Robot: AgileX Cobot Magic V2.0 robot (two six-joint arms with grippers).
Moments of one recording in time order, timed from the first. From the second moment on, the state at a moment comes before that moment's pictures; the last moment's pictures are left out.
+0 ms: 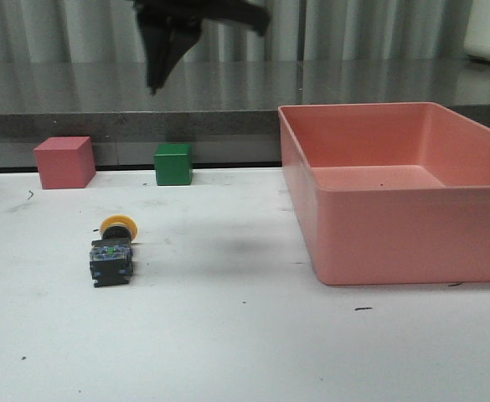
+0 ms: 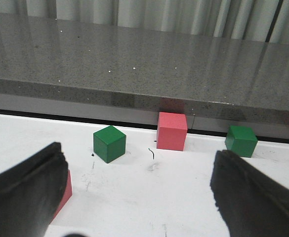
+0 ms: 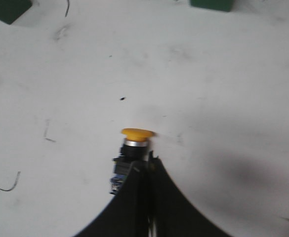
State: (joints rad) left arm 0.04 0.40 -0.39 0.04 0.22 -0.12; right arm 0.67 2.08 -2.14 0.01 1.11 0.48
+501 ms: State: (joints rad) left arm 0.04 0.40 -0.39 0.04 0.22 -0.12; right arm 0.22 1.79 -1.98 -0.01 1.25 0.19
